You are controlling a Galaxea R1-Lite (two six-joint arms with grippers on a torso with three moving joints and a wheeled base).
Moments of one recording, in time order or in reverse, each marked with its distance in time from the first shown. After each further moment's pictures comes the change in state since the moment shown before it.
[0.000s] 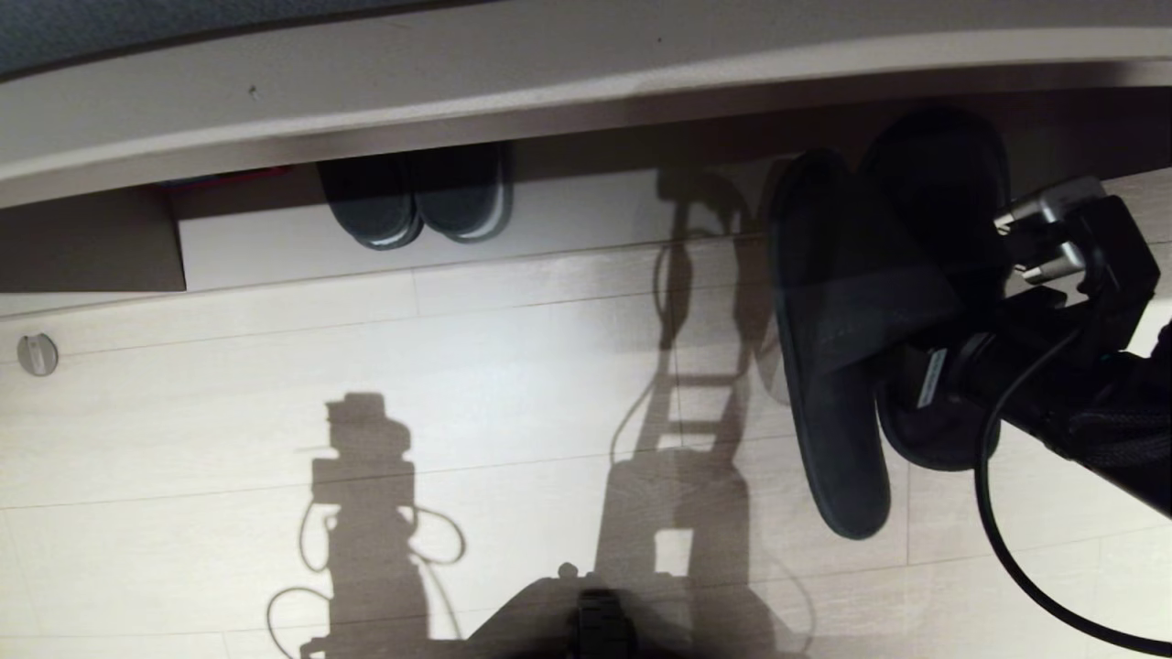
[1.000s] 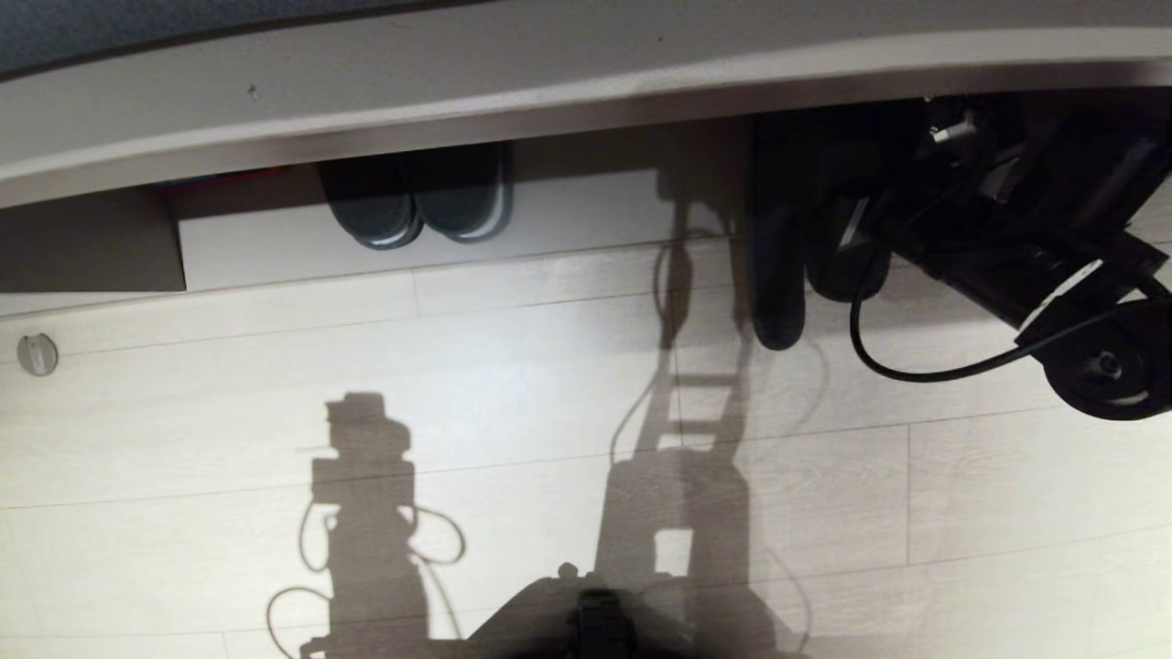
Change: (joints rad) left arm 0.000 0.000 0.000 0.000 0.000 -0.001; right arm -0.221 0.389 -0.473 -0.196 0.355 0.009
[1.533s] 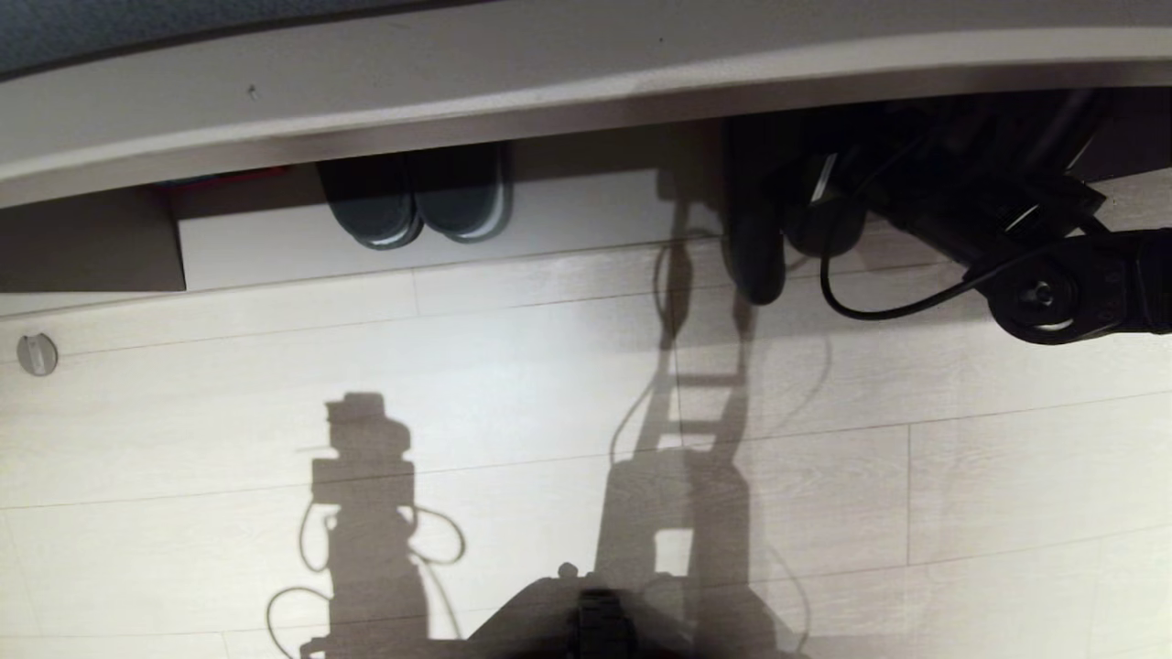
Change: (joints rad) left arm 0.000 0.000 0.000 0.000 0.000 0.000; right arm -0.006 0.134 -0.298 0.123 0.055 -0.023
